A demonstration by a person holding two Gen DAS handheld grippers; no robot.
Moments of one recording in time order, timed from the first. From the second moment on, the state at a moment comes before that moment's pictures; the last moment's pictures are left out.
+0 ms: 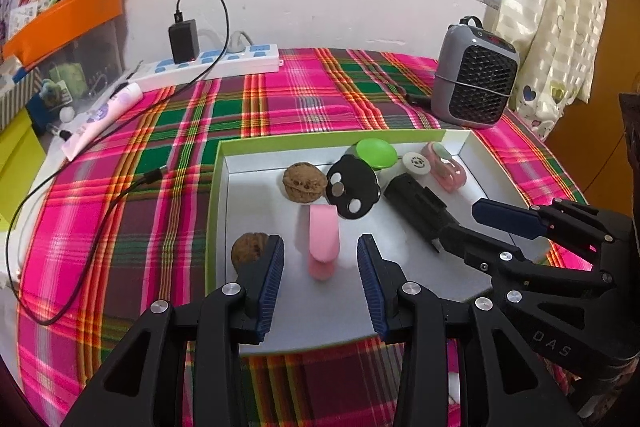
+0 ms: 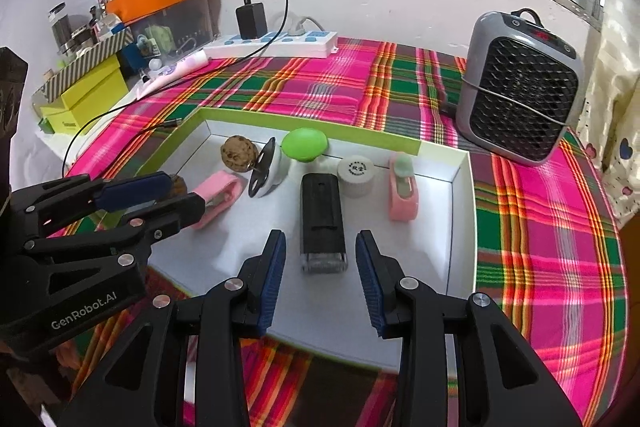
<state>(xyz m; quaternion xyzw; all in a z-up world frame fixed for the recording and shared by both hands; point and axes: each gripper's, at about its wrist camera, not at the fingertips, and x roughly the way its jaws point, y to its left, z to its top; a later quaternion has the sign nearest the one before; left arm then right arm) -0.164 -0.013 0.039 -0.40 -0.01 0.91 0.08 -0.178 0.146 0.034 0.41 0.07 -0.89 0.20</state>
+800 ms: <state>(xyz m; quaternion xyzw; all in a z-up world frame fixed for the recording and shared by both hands) -0.099 -0.018 0.048 -0.37 -0.03 0.92 0.09 -0.119 0.164 0.044 0.38 0.04 -0.90 0.20</state>
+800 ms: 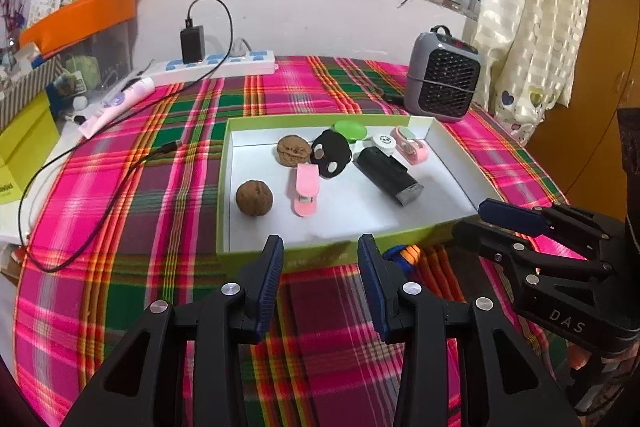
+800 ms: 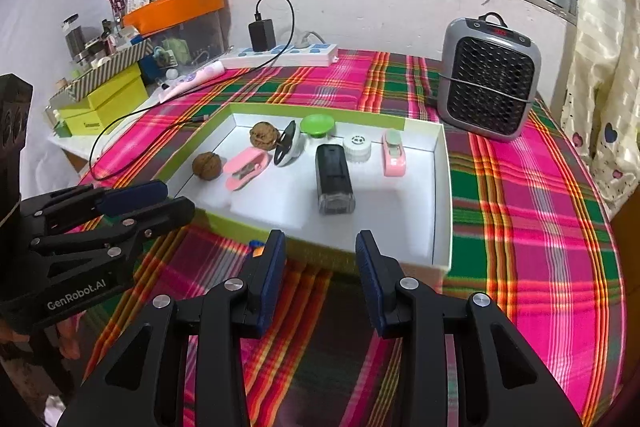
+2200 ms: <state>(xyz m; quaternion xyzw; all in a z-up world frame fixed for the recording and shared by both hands) -0.082 0.027 0.012 -0.42 -0.02 0.89 0.17 -0.086 0.188 0.030 0.39 0.03 -0.90 0.19</state>
